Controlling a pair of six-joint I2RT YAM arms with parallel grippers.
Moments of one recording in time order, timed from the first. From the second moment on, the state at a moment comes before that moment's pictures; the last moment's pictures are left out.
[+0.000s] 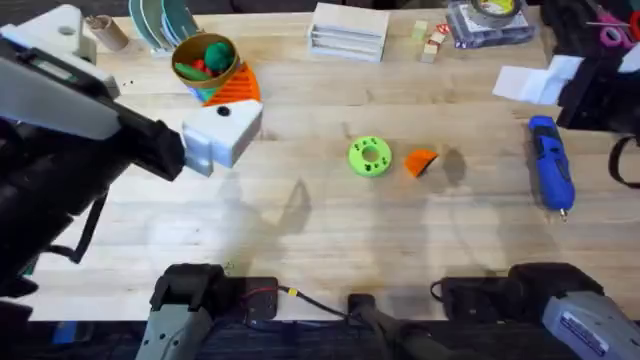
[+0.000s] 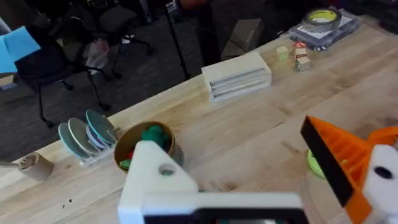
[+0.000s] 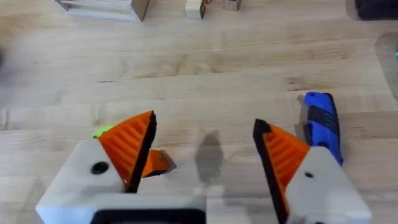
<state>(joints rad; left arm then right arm) -0.01 0.48 0.90 -0.67 0.36 0.29 0.00 0.82 0.95 -0.84 -0.03 0.13</state>
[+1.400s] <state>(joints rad) -0.08 0.00 0.05 0.24 0.42 0.14 0.00 0.82 0.95 -0.84 -0.03 0.13</state>
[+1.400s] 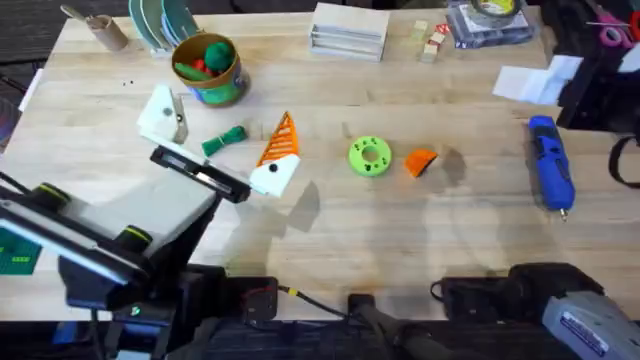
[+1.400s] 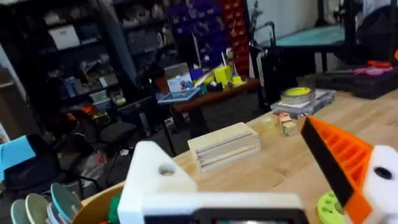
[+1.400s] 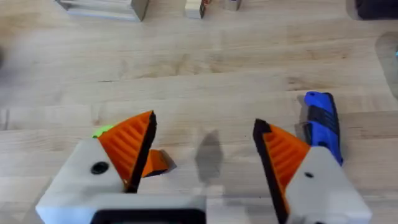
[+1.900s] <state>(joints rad) -0.08 0.01 0.01 0.07 0.42 0.07 0.00 0.82 0.95 -0.84 -0.03 0.13</state>
